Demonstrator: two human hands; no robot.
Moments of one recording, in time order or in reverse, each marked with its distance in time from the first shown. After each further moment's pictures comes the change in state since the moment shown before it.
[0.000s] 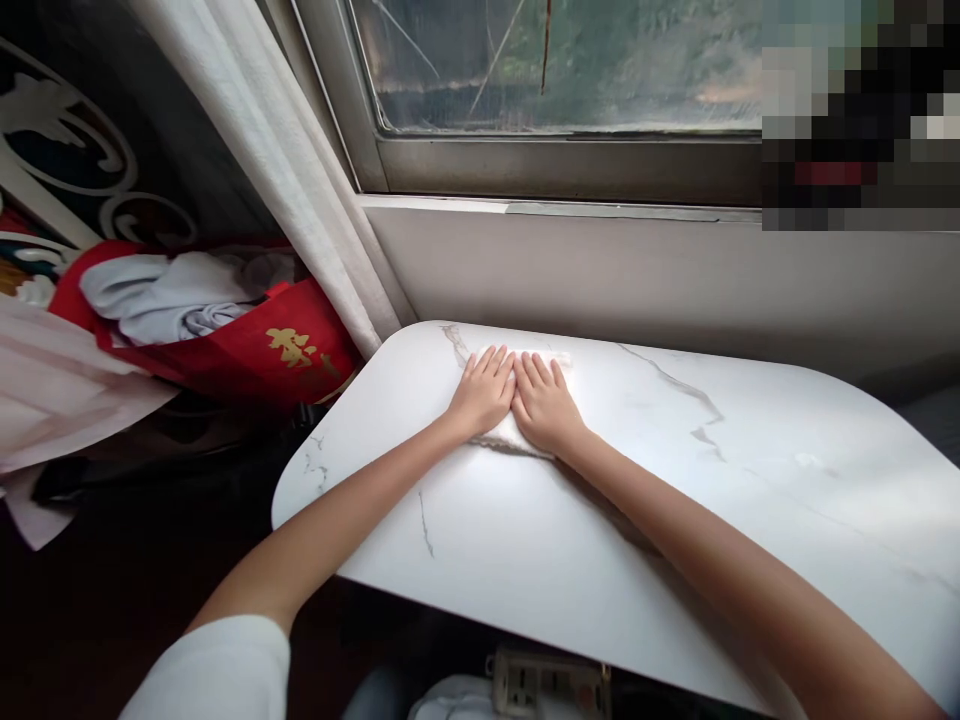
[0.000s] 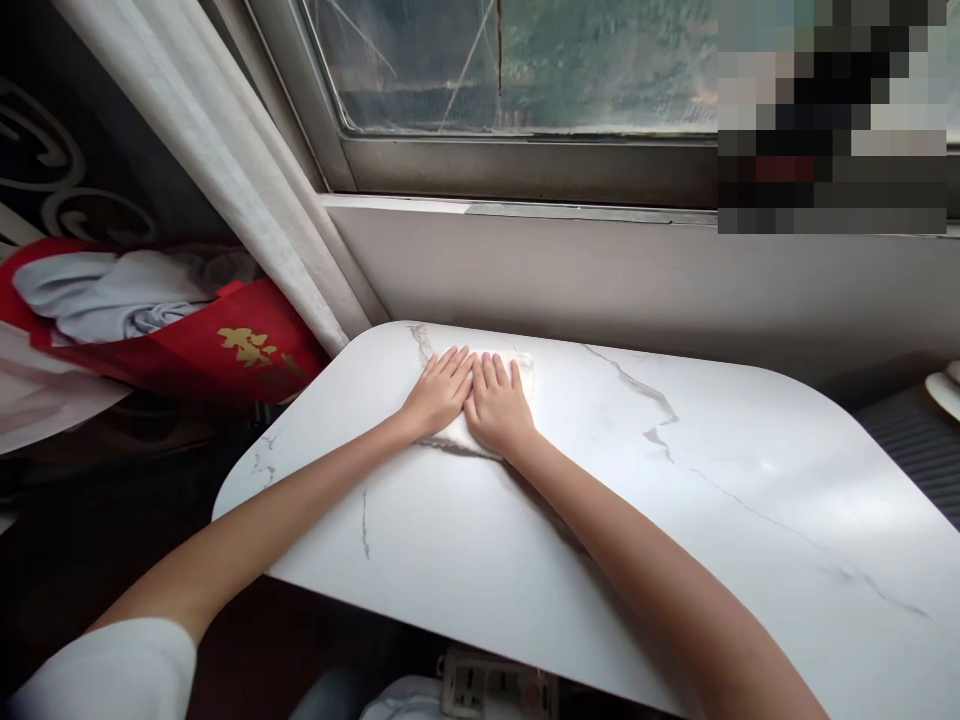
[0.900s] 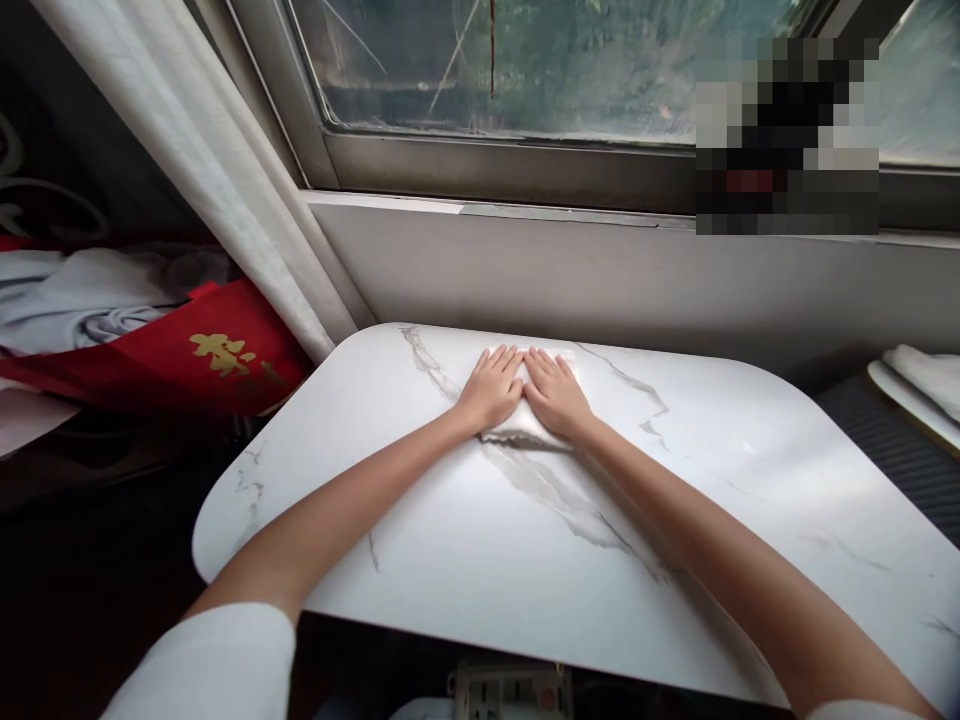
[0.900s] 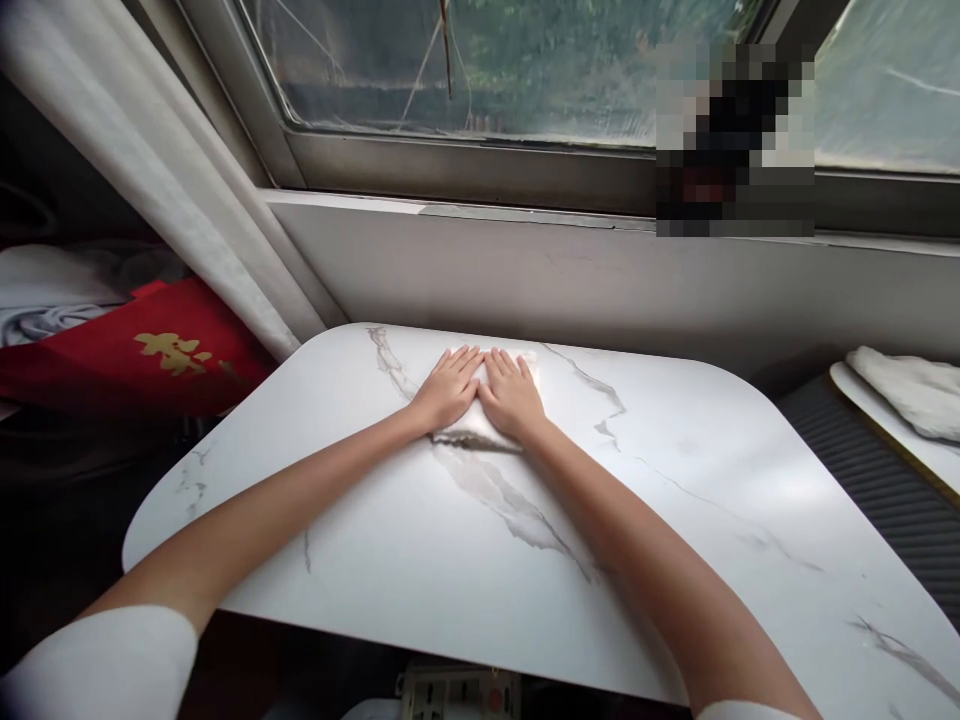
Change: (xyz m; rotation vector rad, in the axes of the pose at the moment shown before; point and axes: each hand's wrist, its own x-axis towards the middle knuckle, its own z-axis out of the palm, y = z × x) left_hand 0.040 0.056 0.015 -0.123 -0.040 0.103; right_hand -0.013 0.074 -0.016 0.080 -0.092 0.145
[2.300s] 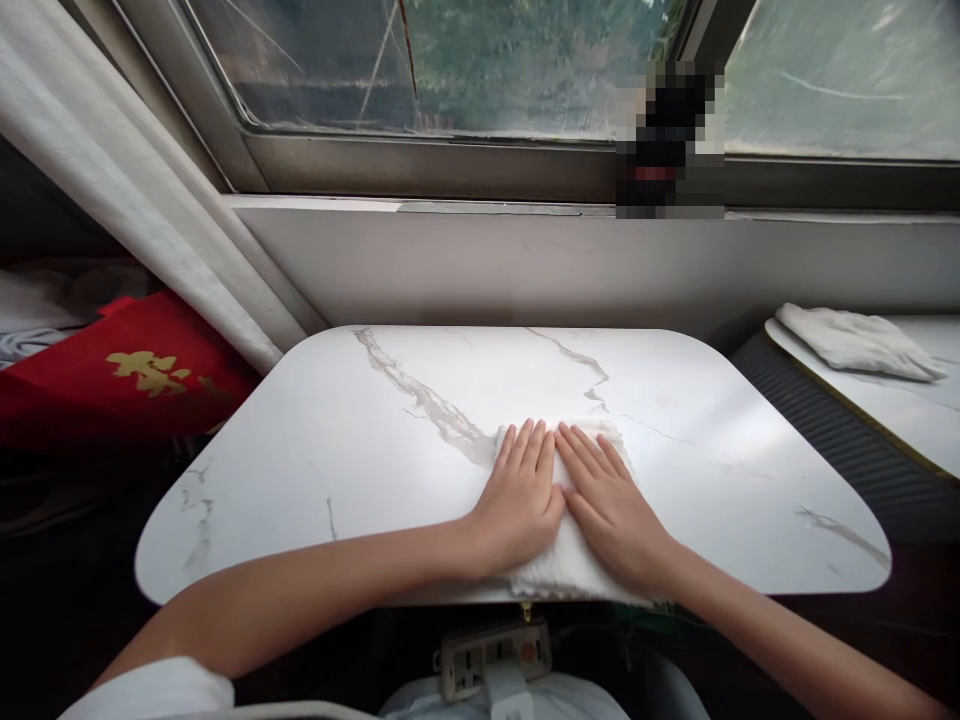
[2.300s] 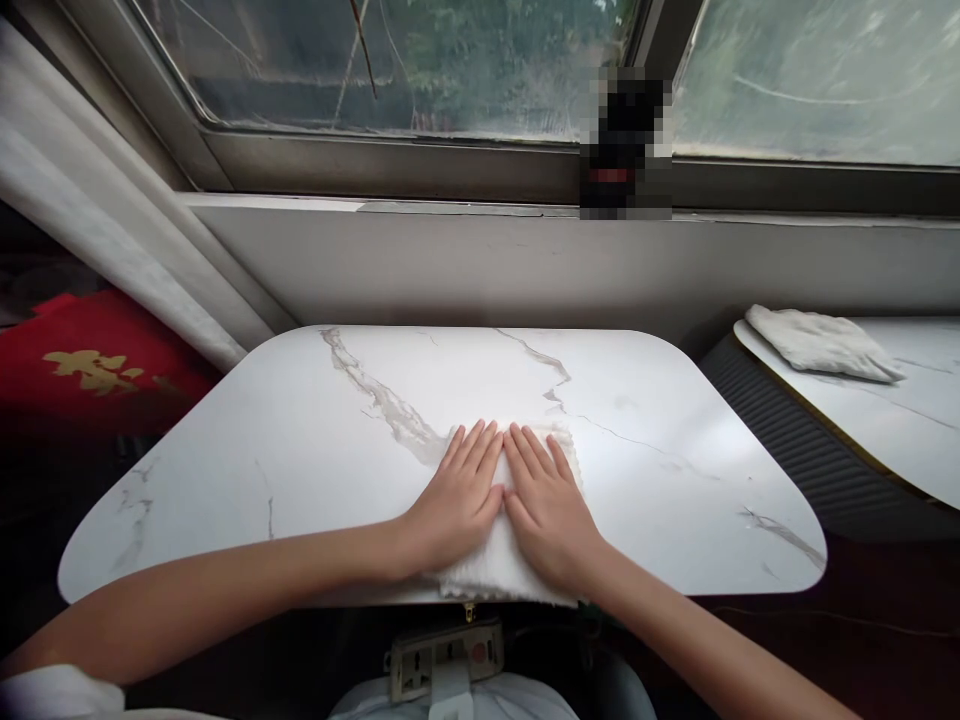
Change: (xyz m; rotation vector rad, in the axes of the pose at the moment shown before) left_hand -0.115 0.129 0.001 -0.122 -0.158 0.240; right_hand -0.199 -0.001 -0.031 -0.017 -0.018 0.030
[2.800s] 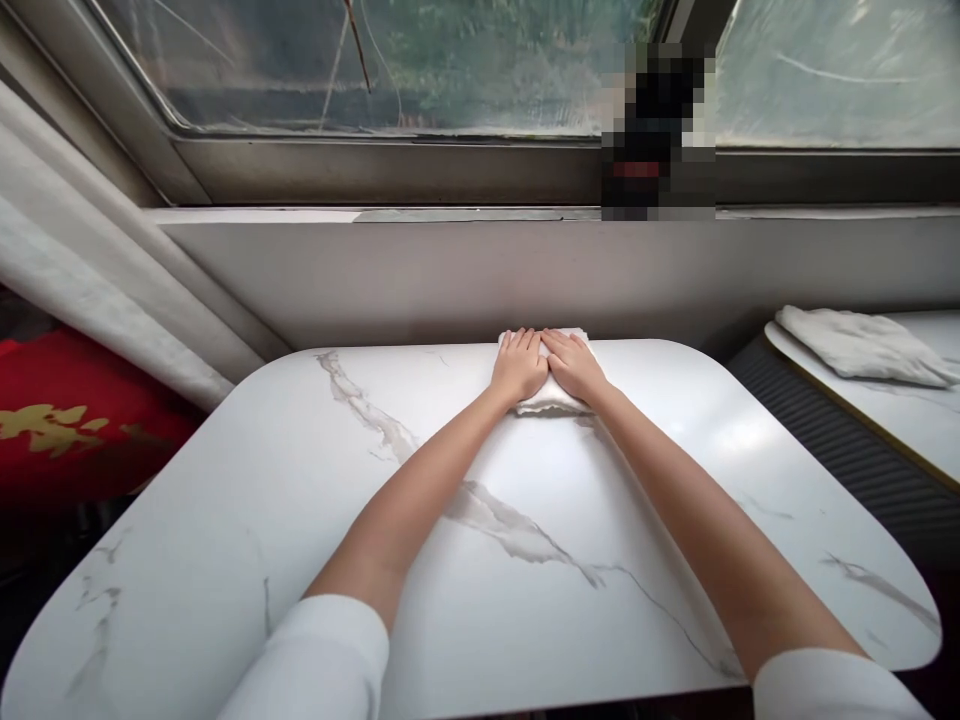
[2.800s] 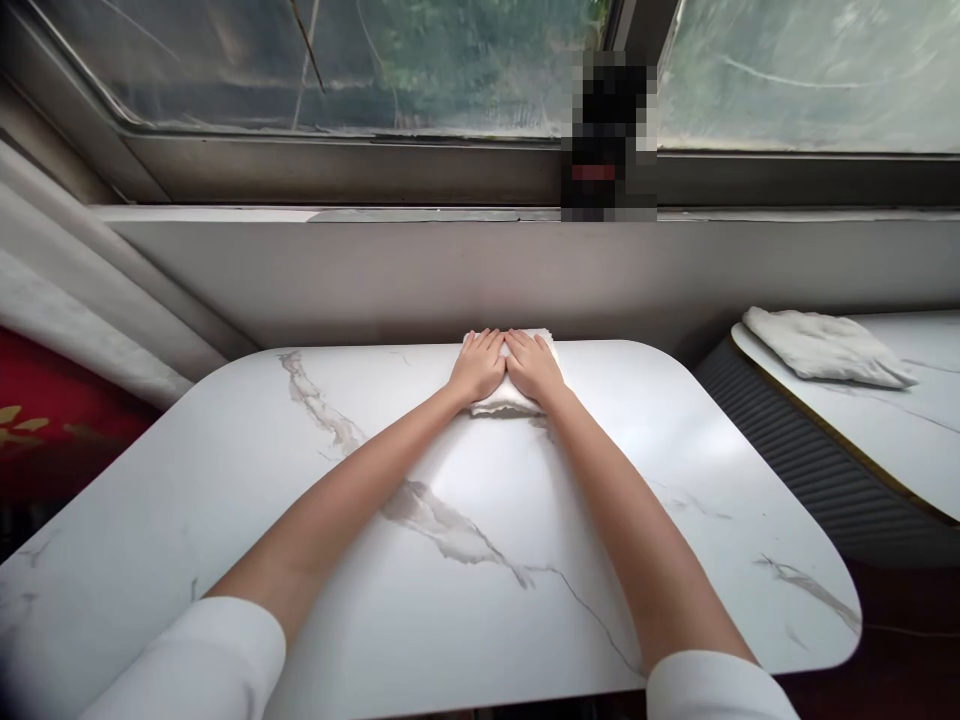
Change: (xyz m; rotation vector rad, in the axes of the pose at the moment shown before) left_hand 0.220 -0.086 0.006 0.163 0.160 -0.152; right_hand 0.198 0.134 0.003 -0.038 0.122 0.152
